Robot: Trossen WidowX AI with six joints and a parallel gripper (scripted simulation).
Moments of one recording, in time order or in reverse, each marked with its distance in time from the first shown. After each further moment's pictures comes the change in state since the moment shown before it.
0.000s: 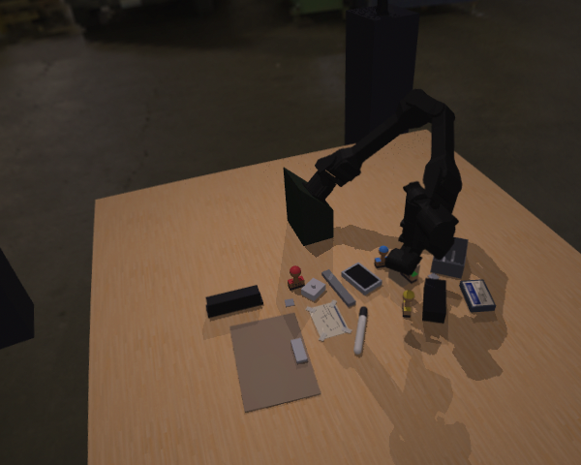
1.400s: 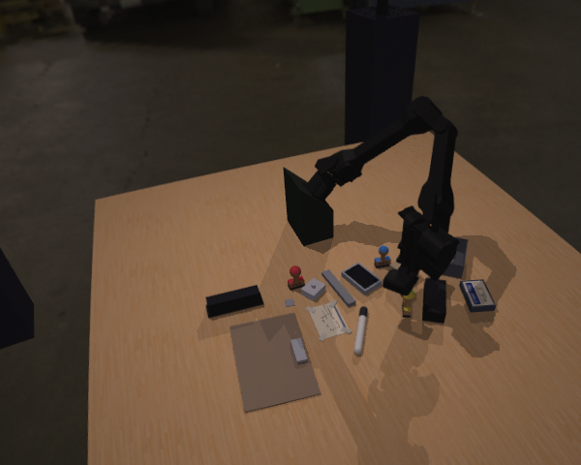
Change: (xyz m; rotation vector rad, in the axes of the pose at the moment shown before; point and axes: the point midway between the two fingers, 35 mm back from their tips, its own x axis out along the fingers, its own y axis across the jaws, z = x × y) arm 0.063 0.003 0.000 0.008 -0.003 0.002
